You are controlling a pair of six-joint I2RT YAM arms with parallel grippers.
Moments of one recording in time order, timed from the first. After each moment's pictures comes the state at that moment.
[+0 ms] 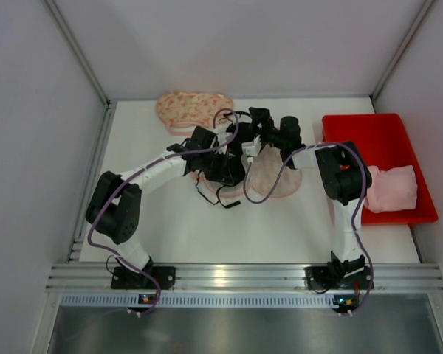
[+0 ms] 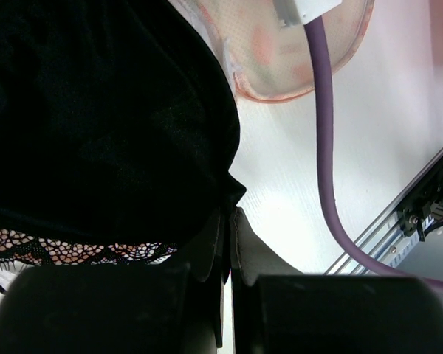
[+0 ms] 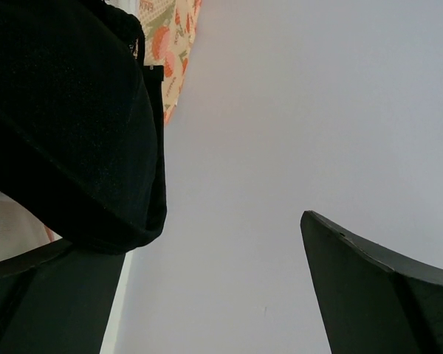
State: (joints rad) left arm -0.54 1.71 1.19 -0.41 0.46 -0.33; right arm 0.34 2.14 1.21 0.73 -0.55 -1.74
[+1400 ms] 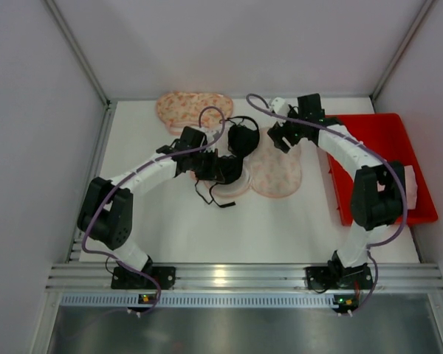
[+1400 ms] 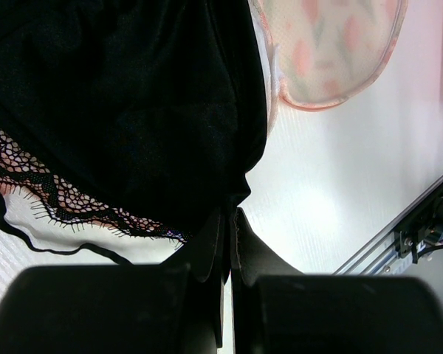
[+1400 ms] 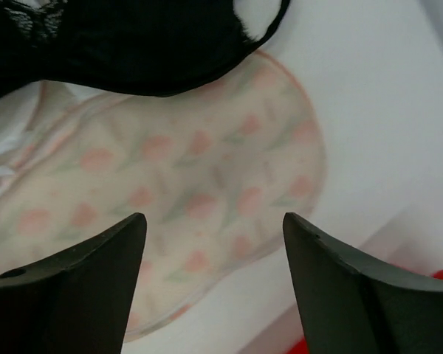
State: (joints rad) left arm -0.47 1.64 1.12 -0.40 0.41 -0.38; right arm 0.28 1.77 1.41 -0.41 -0.31 -0.68
